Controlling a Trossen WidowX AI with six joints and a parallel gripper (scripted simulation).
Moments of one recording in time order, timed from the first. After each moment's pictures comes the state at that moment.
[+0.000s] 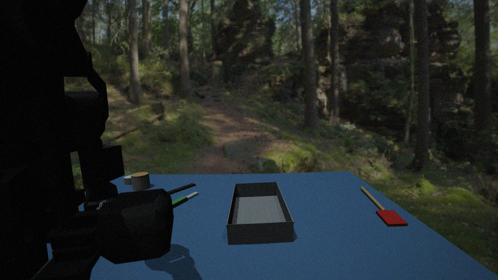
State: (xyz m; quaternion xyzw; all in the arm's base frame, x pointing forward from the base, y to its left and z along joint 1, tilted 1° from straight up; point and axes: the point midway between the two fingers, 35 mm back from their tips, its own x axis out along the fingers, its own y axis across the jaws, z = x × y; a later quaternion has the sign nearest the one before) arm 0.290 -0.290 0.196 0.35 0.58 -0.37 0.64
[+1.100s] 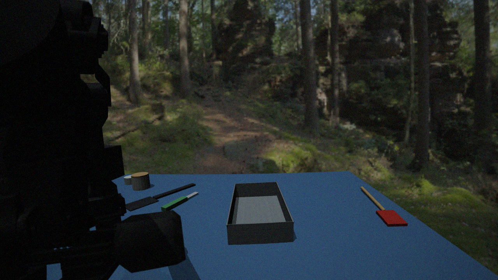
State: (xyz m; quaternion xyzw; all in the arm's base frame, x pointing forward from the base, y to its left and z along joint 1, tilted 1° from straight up) arm 0.308 -0.306 0.188 0.27 0.49 -0.39 0.73
